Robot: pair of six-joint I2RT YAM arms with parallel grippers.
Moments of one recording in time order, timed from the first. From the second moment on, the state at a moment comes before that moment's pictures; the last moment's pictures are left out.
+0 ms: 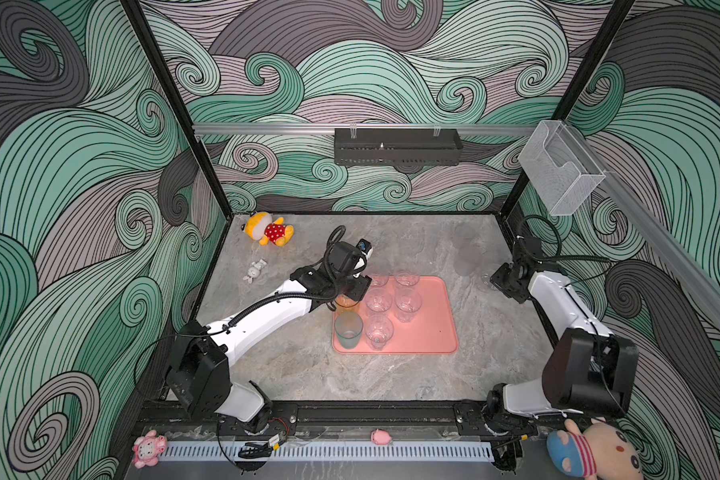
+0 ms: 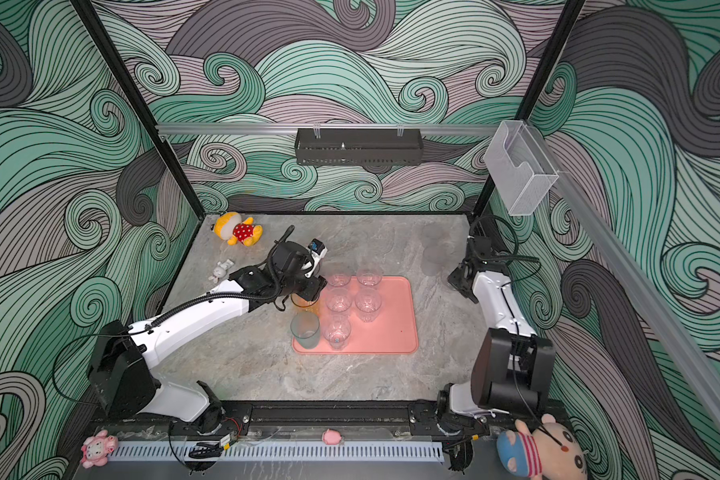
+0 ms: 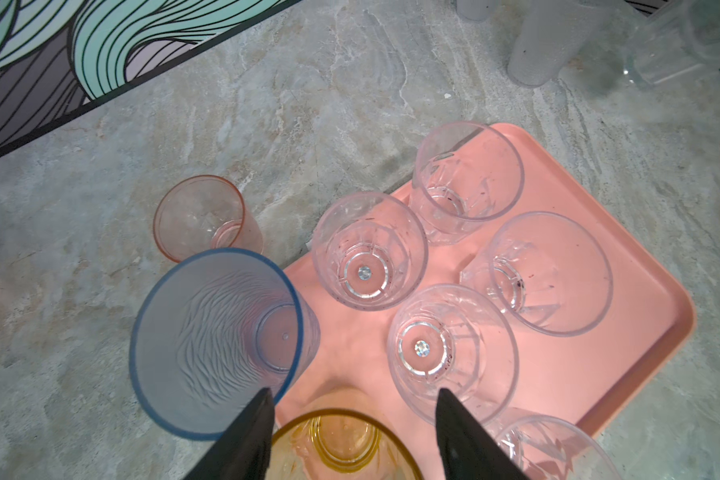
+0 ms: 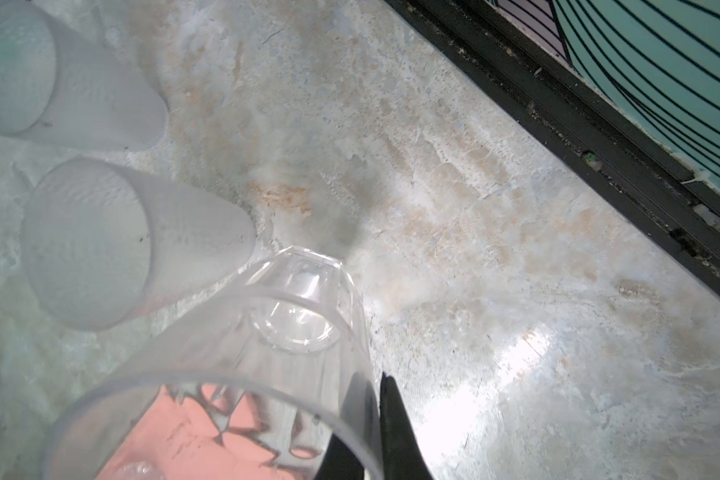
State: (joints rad) left arm -0.71 1.46 1.16 -0.51 -0.11 -0.07; right arm -0.17 1.39 1.03 -0.74 0.11 0.58
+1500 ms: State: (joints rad) left arm -0.49 1.06 0.92 -0.54 -0.30 -0.24; right arm 0.61 1.12 0.86 -0.97 0.19 0.54
